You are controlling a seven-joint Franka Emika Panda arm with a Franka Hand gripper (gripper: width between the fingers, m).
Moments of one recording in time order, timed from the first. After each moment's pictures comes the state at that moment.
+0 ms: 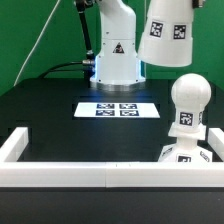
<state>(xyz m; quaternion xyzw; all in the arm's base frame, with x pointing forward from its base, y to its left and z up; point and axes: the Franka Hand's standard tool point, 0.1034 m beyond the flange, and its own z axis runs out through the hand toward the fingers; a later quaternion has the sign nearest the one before) 0.586 0.079 0.245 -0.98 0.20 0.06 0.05</state>
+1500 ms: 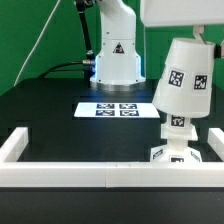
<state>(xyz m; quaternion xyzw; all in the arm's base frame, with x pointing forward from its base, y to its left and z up) 0.623 0.096 0.175 -0.98 0.18 0.01 0.04</state>
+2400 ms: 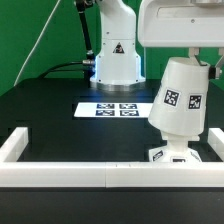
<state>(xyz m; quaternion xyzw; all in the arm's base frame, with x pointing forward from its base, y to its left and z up) 0.620 0.093 0.148 -0.98 0.18 0.02 0.03</state>
